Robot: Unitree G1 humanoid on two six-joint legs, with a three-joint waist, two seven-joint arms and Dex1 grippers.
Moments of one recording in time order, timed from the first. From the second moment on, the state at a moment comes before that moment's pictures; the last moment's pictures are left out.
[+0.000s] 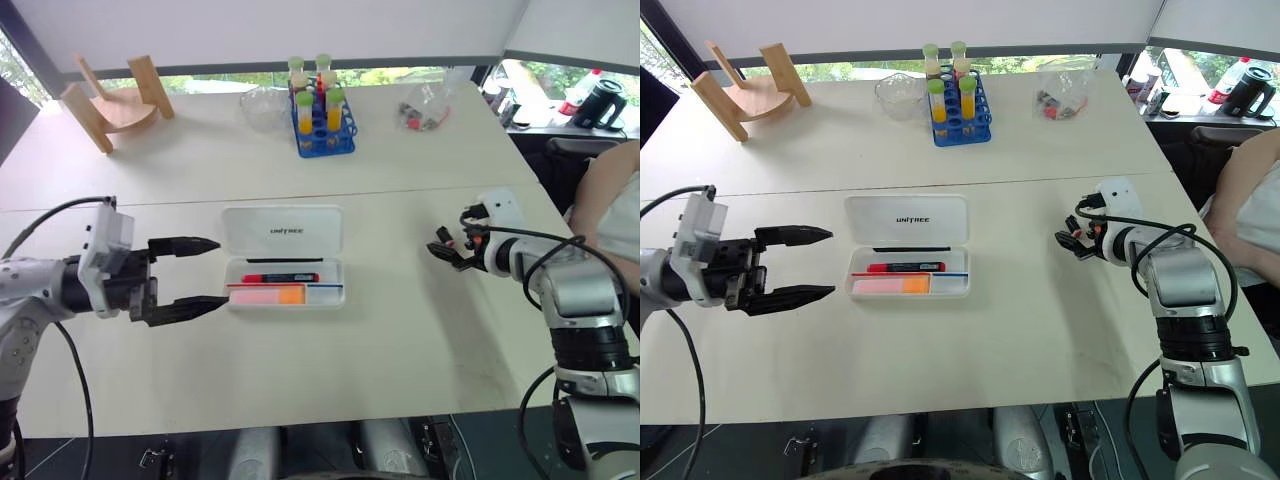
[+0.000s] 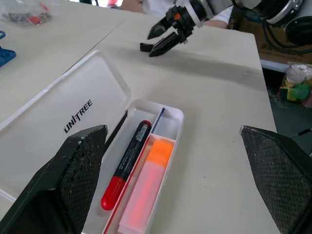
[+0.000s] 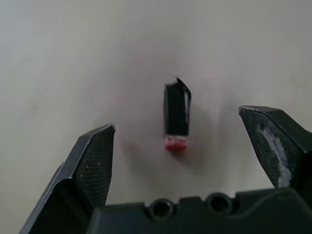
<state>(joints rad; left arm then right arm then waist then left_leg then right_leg) -0.10 0.93 0.33 -0.32 -0.76 0.49 -1.27 -0.50 -0.64 -0.07 0.03 0.14 0.94 0.58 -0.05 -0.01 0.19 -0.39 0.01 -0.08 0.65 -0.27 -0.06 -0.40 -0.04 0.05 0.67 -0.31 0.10</state>
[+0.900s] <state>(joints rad) -0.13 0.92 0.30 -0.29 -0.75 0.48 -1.27 -0.56 -0.79 0.27 -0.31 0.32 0.75 1.07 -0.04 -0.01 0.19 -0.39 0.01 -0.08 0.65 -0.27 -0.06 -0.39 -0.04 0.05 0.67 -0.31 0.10</state>
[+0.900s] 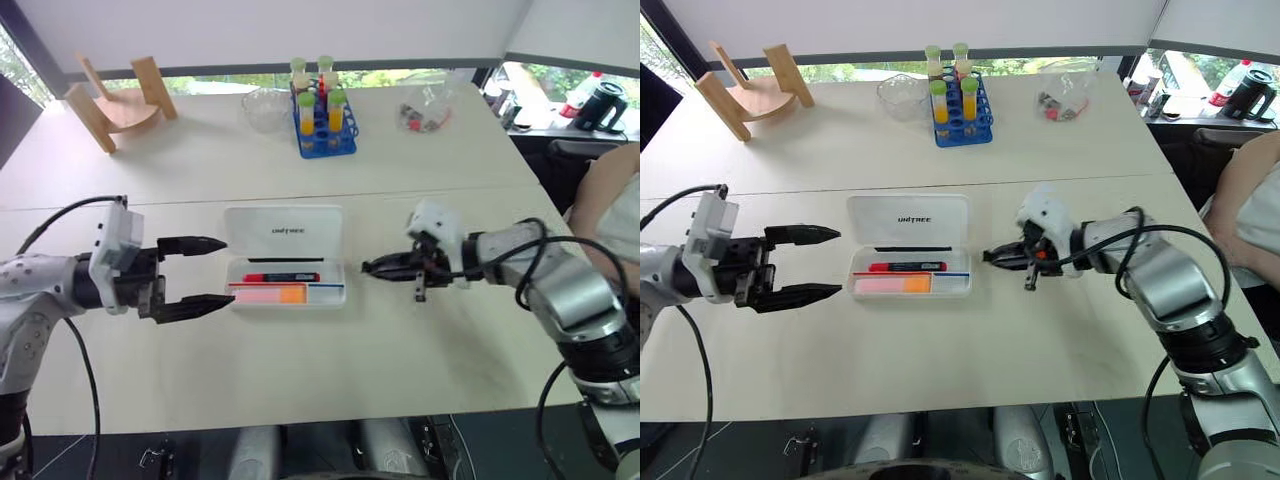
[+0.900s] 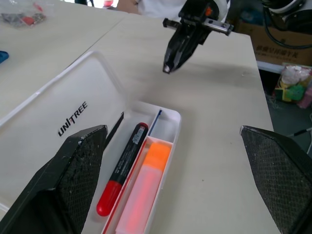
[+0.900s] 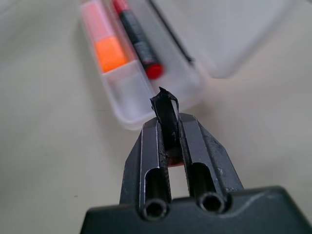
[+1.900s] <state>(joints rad) 0.00 0.90 0.35 -0.40 -0.77 0.49 -1.18 -0.65 -0.58 0.44 -0.15 0.20 0.65 1.10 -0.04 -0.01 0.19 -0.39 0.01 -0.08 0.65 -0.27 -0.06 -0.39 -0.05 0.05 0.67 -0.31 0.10</state>
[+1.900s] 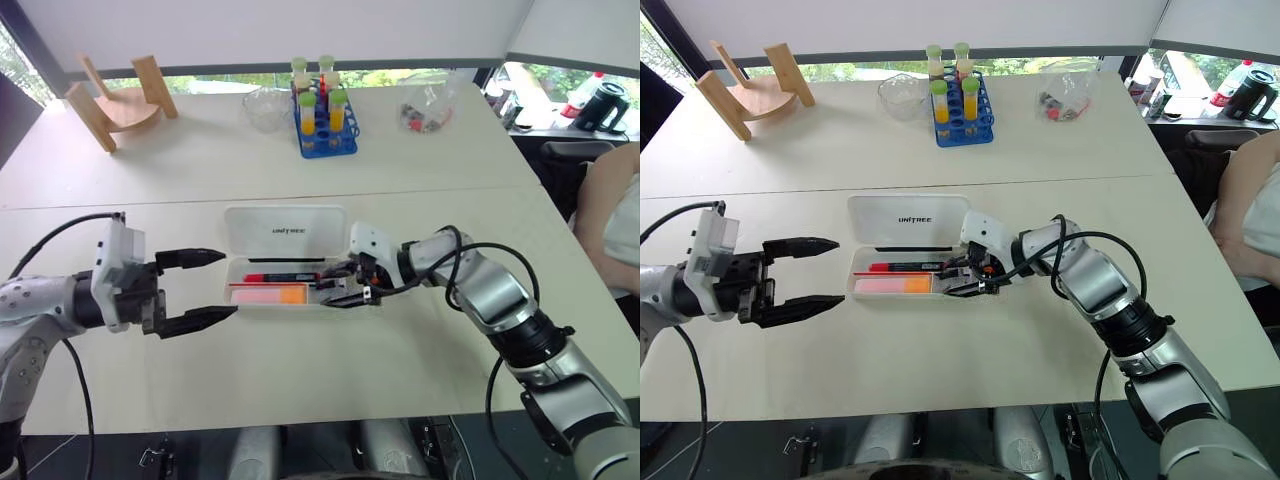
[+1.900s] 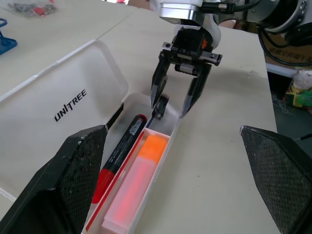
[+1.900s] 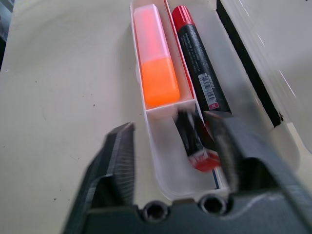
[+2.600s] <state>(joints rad) -0.23 0.92 0.38 0.00 -0.65 0.44 -1.07 -0.64 -0.74 0.10 -0.36 0.43 0.84 1.10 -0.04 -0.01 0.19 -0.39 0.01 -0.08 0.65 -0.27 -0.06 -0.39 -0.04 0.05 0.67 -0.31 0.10</state>
